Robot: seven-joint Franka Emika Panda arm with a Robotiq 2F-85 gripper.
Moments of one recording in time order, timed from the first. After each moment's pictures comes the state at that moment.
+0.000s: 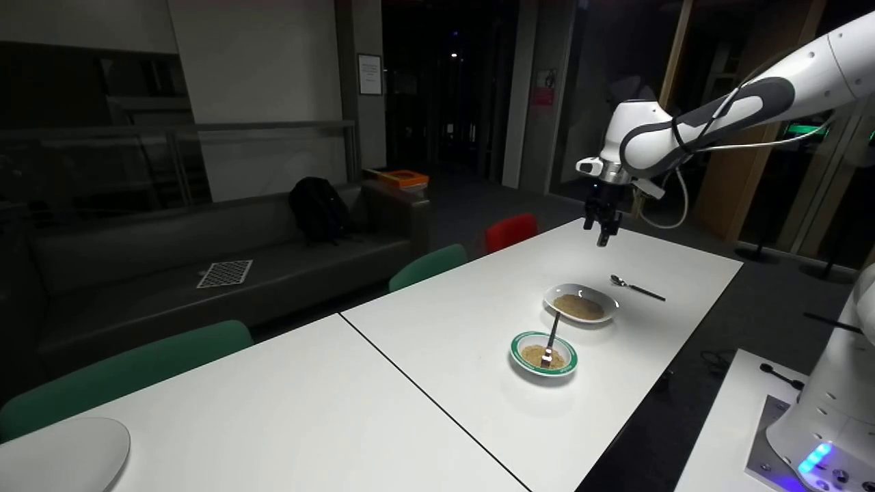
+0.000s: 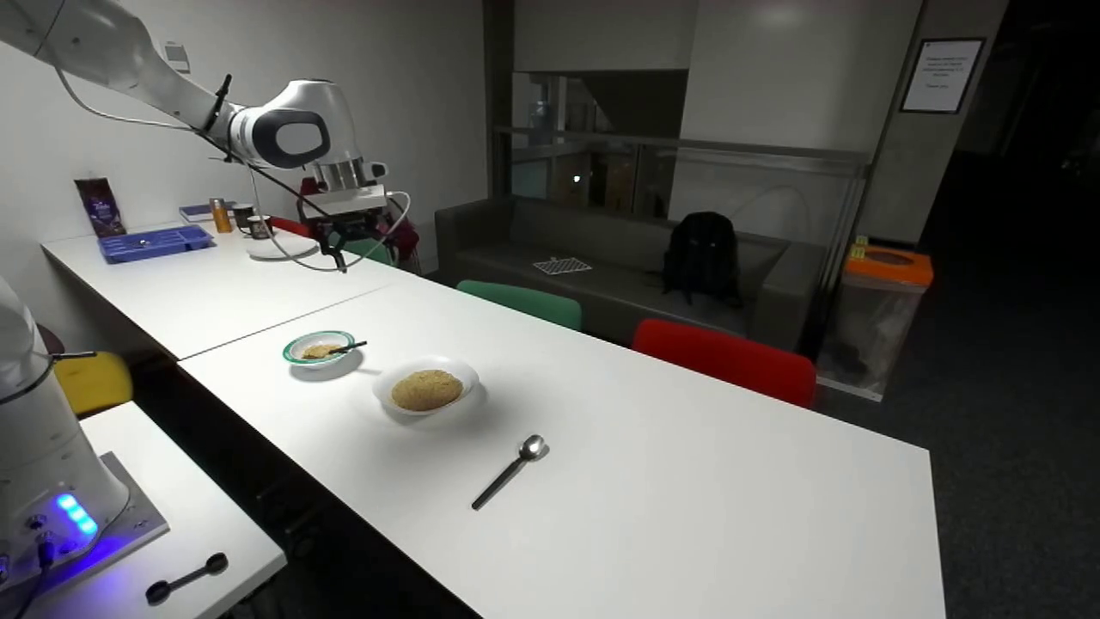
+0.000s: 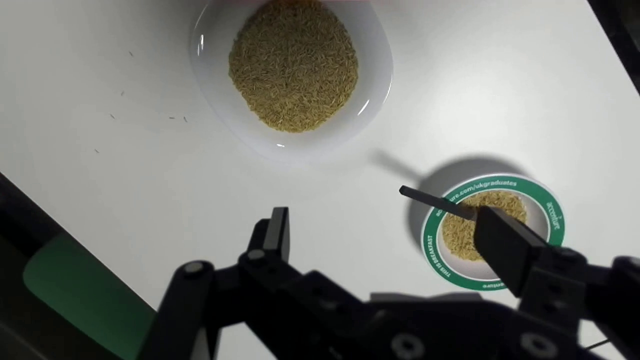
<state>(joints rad) -0.01 -0.16 -0.11 -2.32 -0.09 2.30 -0.94</state>
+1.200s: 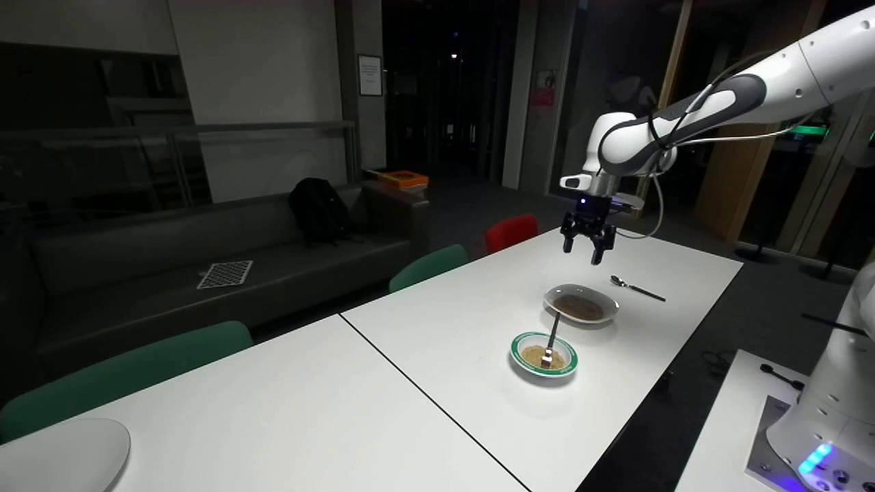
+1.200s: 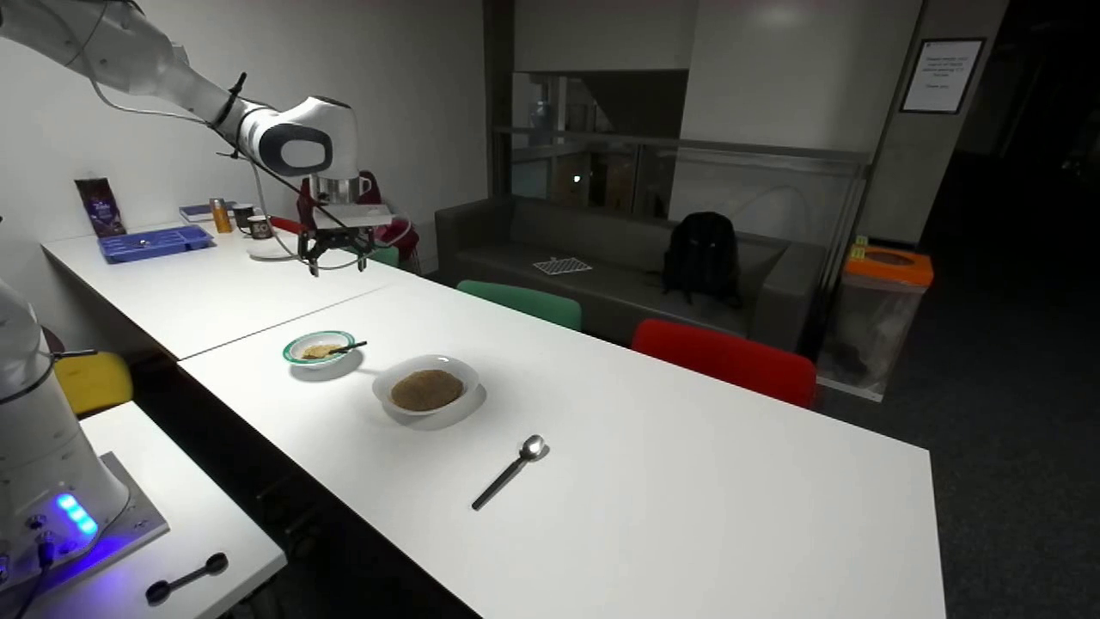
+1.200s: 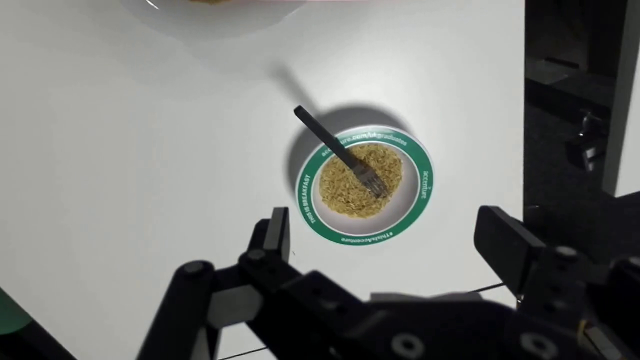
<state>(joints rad) 0.05 -0.08 -0.08 -2.26 0.18 2.16 -1.40</state>
